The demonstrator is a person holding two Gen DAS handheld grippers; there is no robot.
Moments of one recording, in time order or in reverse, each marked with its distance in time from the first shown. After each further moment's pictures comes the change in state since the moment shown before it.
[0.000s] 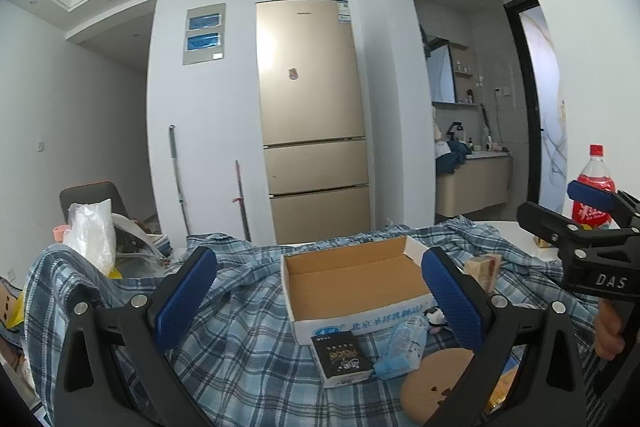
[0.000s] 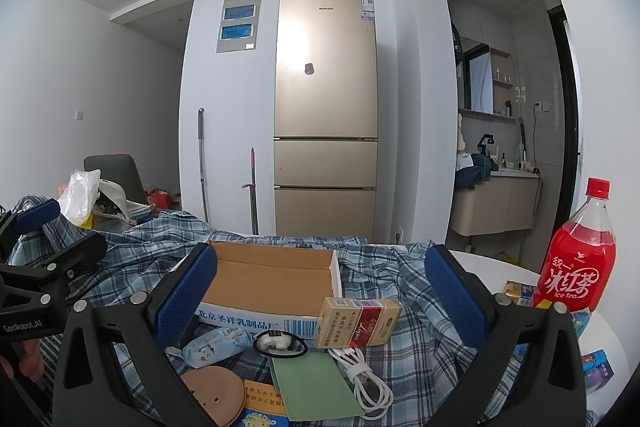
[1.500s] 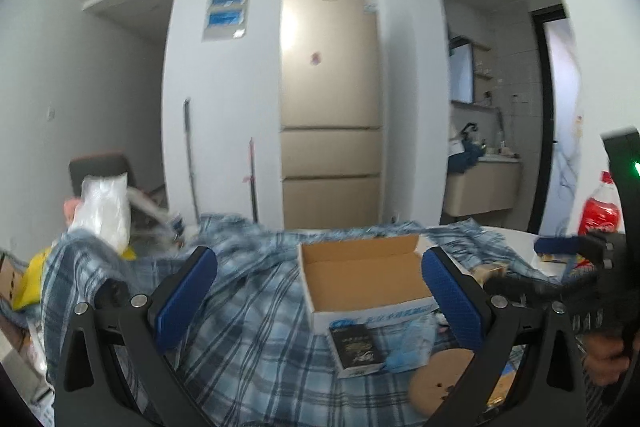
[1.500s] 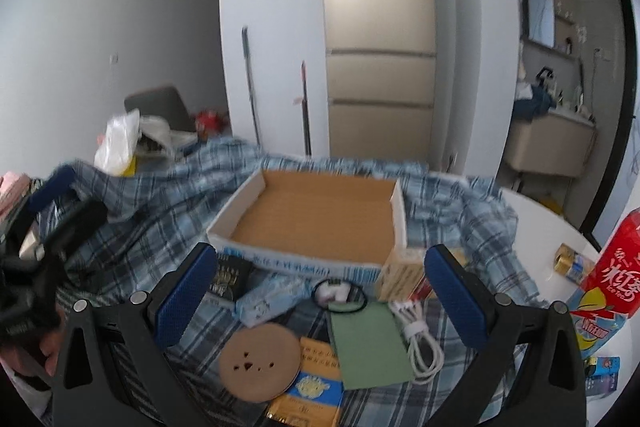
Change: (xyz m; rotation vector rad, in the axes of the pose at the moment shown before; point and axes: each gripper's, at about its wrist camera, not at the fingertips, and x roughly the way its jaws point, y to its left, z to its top) left arm 0.004 0.034 0.015 -0.120 0.100 0.045; right arm 0.054 0.024 0.006 -0.039 0.405 0.213
